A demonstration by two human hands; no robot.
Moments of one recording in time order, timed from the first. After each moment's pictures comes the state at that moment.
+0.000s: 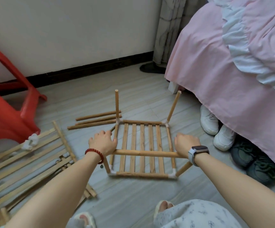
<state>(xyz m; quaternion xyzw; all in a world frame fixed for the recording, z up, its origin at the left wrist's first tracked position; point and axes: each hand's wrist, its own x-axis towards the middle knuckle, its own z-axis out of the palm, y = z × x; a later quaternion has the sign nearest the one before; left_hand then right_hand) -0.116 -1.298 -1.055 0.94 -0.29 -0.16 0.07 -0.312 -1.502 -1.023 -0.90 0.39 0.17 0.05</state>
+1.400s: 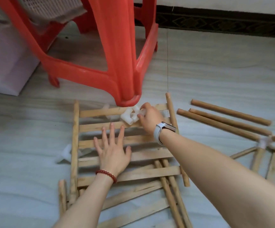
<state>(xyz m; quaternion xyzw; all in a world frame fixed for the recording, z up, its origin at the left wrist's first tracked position) 0.123 -0.996 -1.284 0.99 -0.01 -0.13 0.09 0.206 -1.145 -1.238 -0.94 0.07 0.14 0.31</state>
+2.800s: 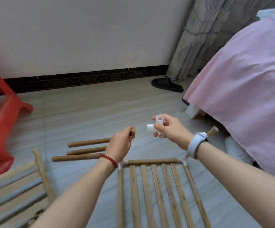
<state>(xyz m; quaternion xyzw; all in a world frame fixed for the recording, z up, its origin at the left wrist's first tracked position) 0.084 -1.408 -1.120 0.82 -0.39 -0.11 0.41 -0.023 -1.539 -1.002 -0.81 0.31 -0.04 0.49</state>
